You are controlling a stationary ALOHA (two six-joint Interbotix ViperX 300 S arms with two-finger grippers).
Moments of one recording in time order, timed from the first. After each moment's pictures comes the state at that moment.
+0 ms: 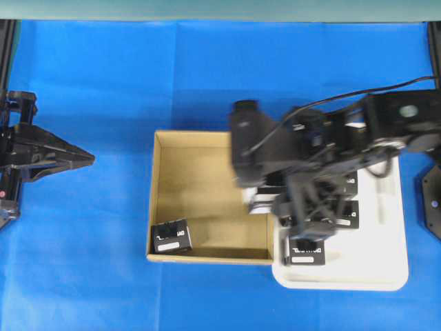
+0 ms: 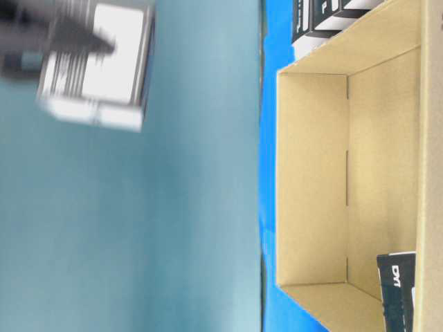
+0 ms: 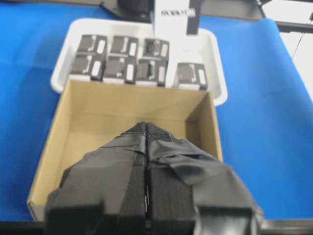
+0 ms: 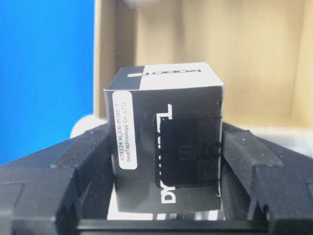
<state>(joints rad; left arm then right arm) 0.00 -0.94 1.07 0.01 0.01 -0.09 0.04 -0.17 0.24 0.11 1.10 0.03</state>
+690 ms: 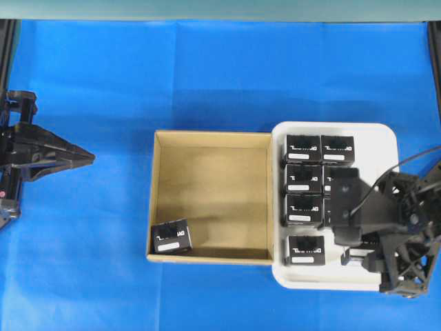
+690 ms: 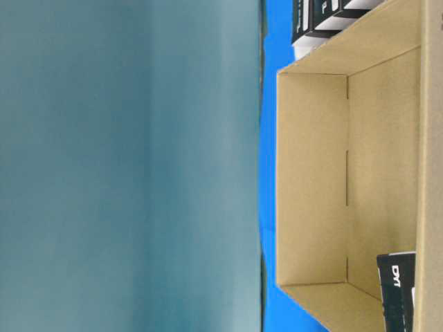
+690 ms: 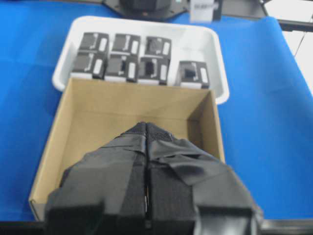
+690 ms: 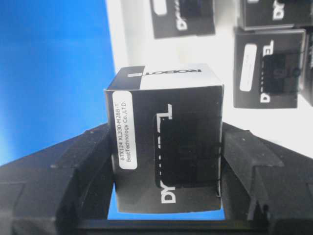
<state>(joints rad) 0.00 -0.94 1.07 0.01 0.02 -0.09 0.30 -0.42 0.70 0.11 1.01 0.36</state>
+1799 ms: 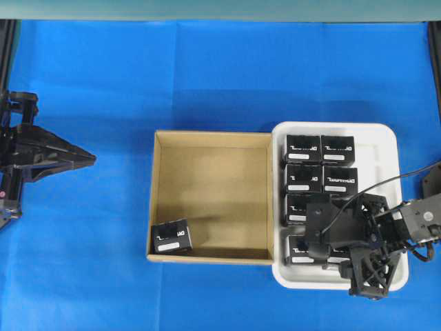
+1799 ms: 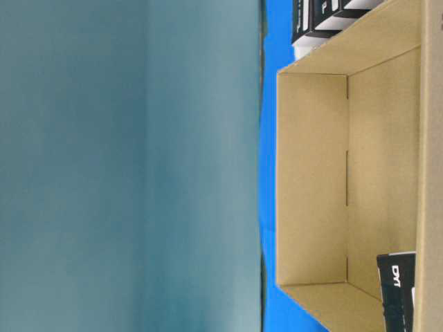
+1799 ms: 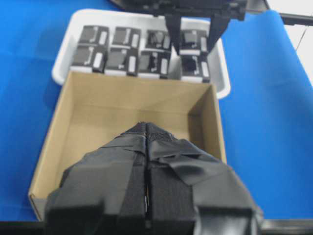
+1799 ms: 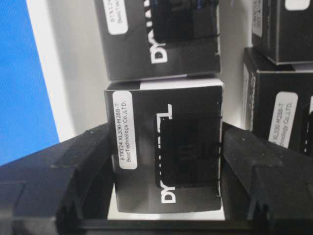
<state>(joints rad) 0.00 -0.93 1.07 0.01 0.03 -0.09 0.31 -0.19 0.89 0.10 0.62 0.36</state>
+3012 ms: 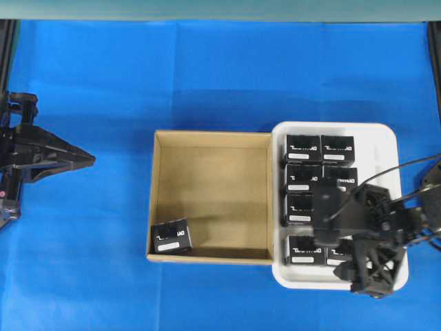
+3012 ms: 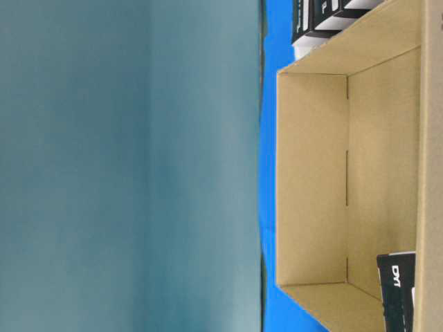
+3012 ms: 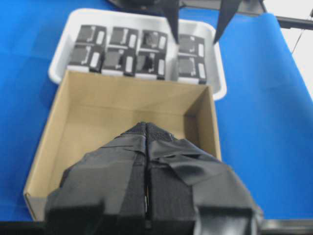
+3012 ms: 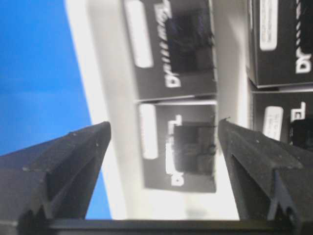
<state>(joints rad) 0.00 -0.93 1.07 0.01 0.03 -0.12 0.29 -0.35 0.81 0.11 0.69 0.37</state>
